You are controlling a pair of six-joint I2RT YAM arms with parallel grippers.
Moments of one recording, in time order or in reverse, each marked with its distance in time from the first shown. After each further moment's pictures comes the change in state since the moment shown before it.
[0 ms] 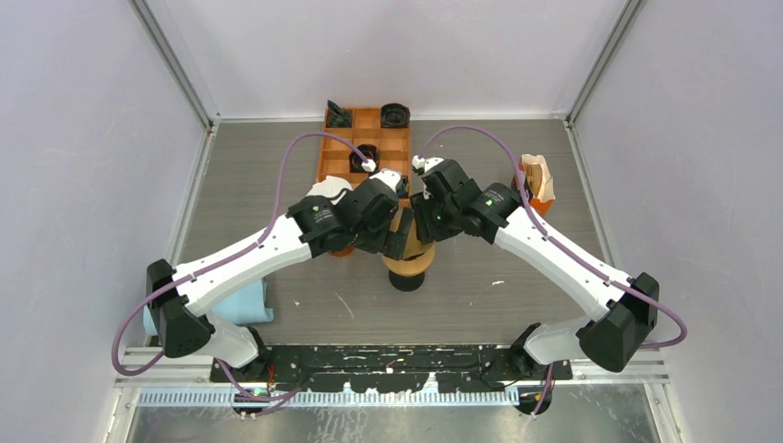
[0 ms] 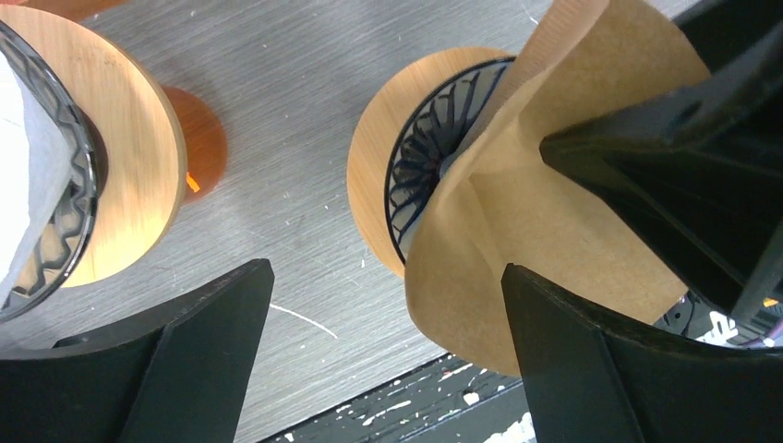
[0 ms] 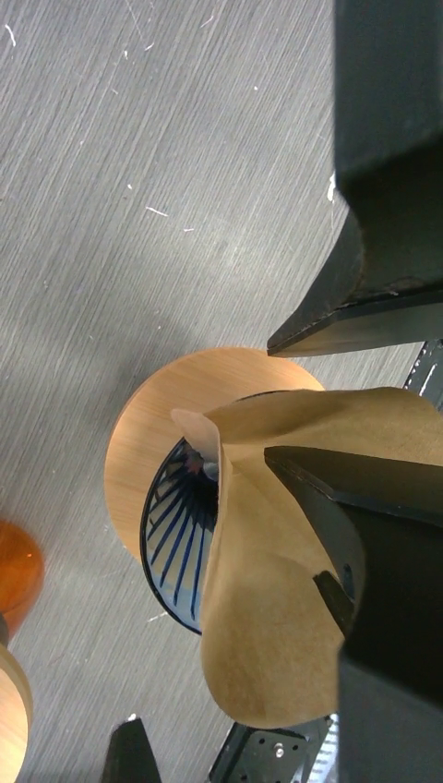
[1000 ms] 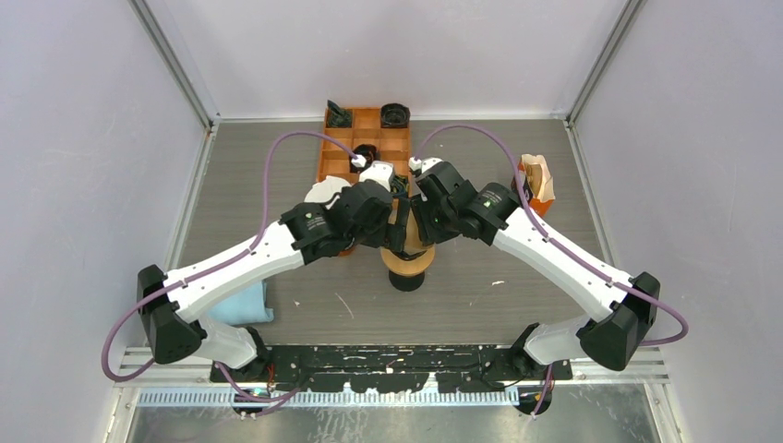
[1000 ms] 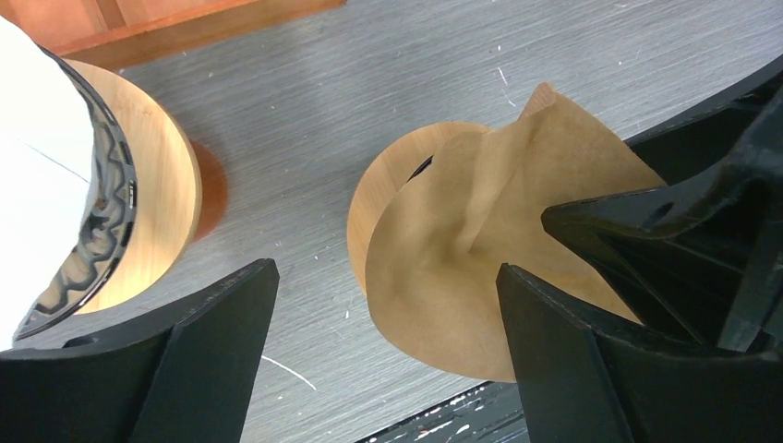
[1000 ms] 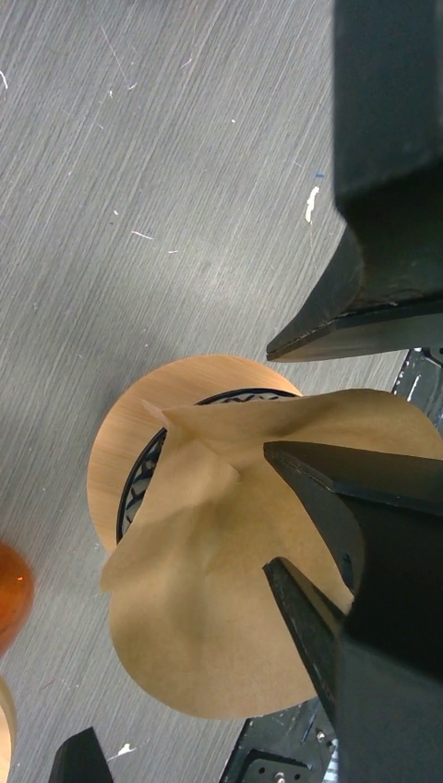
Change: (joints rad) left arm -0.009 -0.063 -0.073 0.160 -0.102 -0.048; right arm 0.053 0.002 0.056 -0.079 0.082 0.015
